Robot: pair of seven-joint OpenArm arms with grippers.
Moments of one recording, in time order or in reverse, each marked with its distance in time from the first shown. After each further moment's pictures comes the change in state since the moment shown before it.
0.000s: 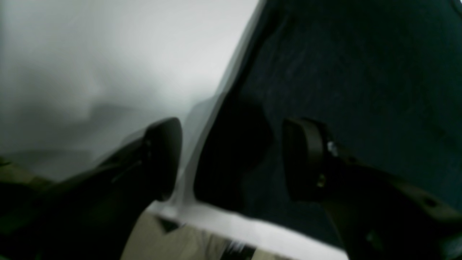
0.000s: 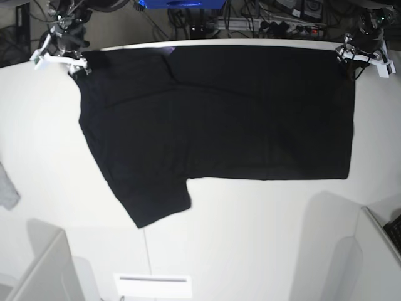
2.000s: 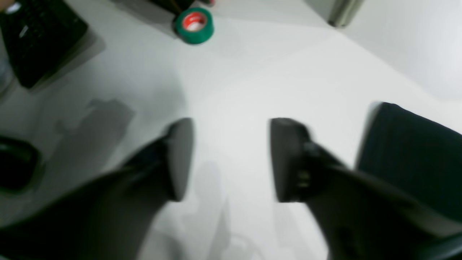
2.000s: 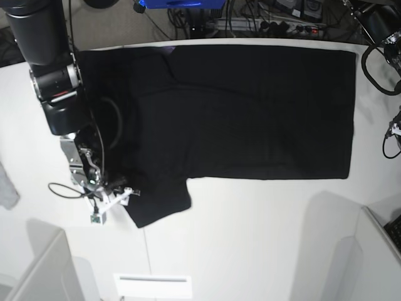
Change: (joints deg) left arm -30.1 -13.4 -4.2 -9.2 21.4 0.2 1.7; right arm 69.4 18.9 -53.0 -71.5 -0.9 10.6 8.9
